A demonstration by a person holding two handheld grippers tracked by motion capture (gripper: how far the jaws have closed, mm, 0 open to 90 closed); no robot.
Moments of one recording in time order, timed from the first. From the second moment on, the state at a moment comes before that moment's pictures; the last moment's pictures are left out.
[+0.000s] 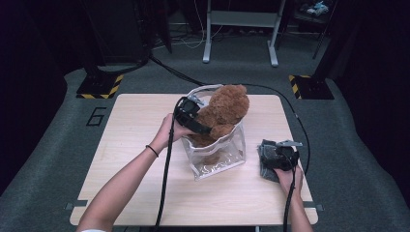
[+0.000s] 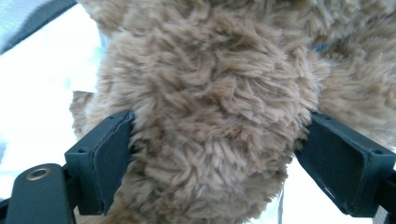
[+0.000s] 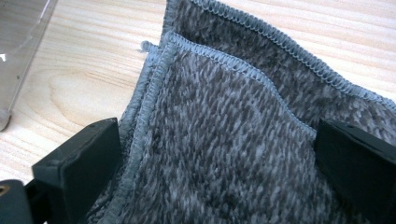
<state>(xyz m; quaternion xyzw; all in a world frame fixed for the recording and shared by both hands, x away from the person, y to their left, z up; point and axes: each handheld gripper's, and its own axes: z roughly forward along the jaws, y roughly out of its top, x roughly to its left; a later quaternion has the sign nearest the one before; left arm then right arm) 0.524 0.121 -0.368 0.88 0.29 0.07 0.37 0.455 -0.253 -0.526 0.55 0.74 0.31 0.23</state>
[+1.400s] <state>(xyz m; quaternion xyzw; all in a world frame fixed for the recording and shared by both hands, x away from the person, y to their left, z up) 0.481 0.269 -0.329 0.80 0.37 0.16 0.45 0.455 -0.260 -0.522 0.55 0.74 0.32 0.22</state>
